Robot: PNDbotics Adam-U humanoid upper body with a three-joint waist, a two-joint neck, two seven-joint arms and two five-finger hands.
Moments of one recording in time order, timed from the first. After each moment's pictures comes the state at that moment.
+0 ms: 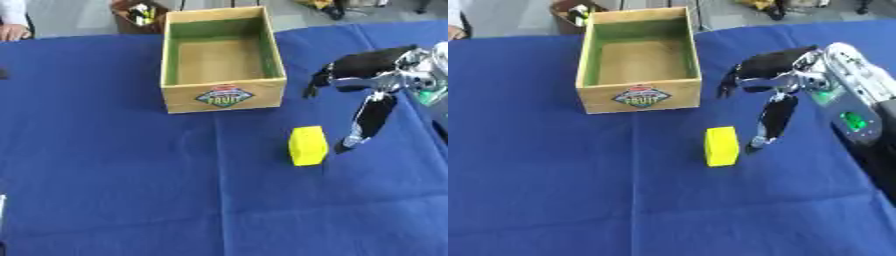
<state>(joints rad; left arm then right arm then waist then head) -0.39 0.19 0.08 -1.98 -0.02 -0.17 0.26 -0.84 -0.71 0.35 -1.57 0.79 -0.20 0.91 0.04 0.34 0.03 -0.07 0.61</state>
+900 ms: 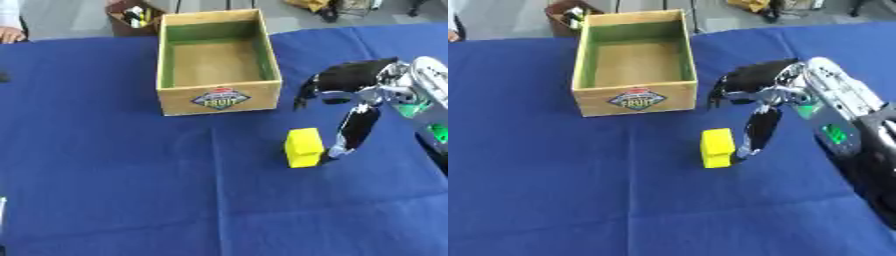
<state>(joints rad) -0.39 0.19 0.08 -1.98 -0.02 -0.17 0.26 -0.82 -0.64 0.36 -1.57 0.87 -0.20 0.91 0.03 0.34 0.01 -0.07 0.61</state>
